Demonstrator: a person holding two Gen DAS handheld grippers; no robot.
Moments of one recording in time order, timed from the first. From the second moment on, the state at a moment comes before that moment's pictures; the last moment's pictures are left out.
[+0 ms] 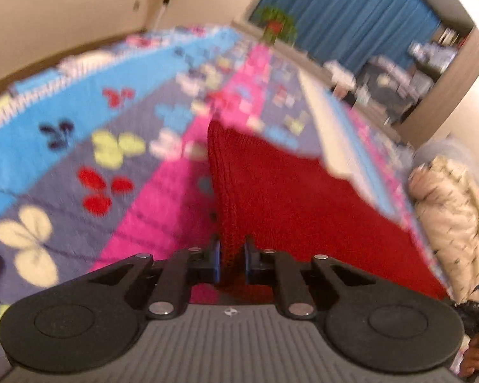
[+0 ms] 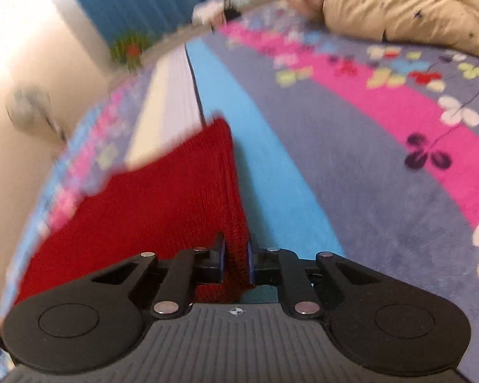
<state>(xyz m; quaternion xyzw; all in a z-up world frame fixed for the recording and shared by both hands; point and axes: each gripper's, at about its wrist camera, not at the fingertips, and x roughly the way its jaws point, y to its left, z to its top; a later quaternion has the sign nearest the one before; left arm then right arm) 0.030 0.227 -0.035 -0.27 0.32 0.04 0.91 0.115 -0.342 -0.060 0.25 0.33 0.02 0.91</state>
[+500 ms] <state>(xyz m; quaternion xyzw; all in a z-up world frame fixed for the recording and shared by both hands) -0.013 0.205 -0.012 -0.16 0.35 0.12 0.92 0.062 -0.340 -0.043 0.13 0.36 -0.05 0.92</state>
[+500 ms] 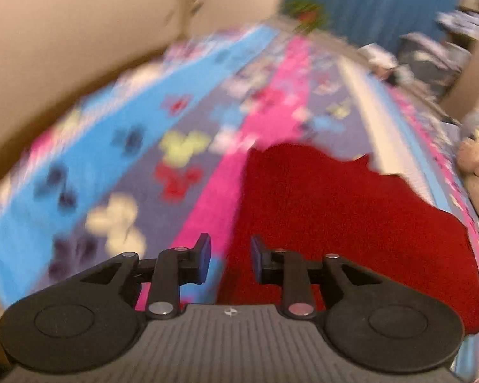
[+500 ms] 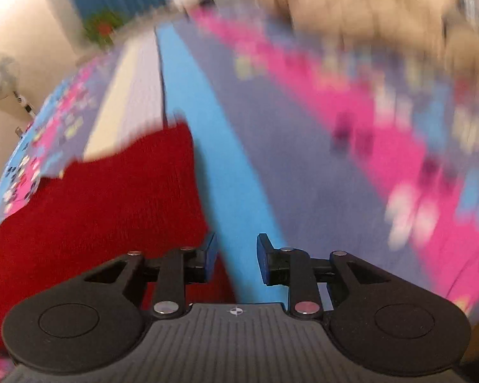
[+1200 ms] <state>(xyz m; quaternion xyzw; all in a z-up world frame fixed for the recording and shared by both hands) 0.033 0.109 -0.054 -0.05 0.47 0.00 0.88 0.091 -0.285 -0.094 -0.02 0.45 0.02 0.89</state>
